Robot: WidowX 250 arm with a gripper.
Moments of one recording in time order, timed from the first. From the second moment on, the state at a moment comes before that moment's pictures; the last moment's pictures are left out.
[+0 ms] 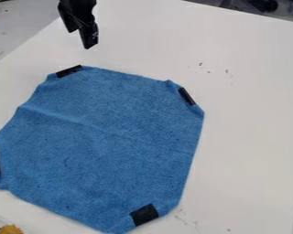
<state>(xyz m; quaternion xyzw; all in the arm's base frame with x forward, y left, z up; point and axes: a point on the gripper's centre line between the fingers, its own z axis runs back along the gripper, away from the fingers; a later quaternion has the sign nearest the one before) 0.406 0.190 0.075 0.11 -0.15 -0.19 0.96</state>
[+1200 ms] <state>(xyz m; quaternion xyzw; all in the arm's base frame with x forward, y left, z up) 0.210 0.172 0.070 0.14 -0.07 0.12 0.98</state>
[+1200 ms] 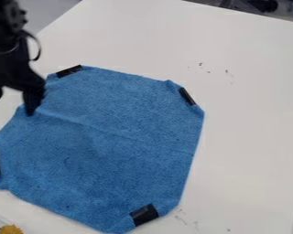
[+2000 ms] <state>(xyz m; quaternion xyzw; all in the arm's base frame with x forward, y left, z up) 0.151 0.178 0.026 0.12 -0.10 0.16 0.97</state>
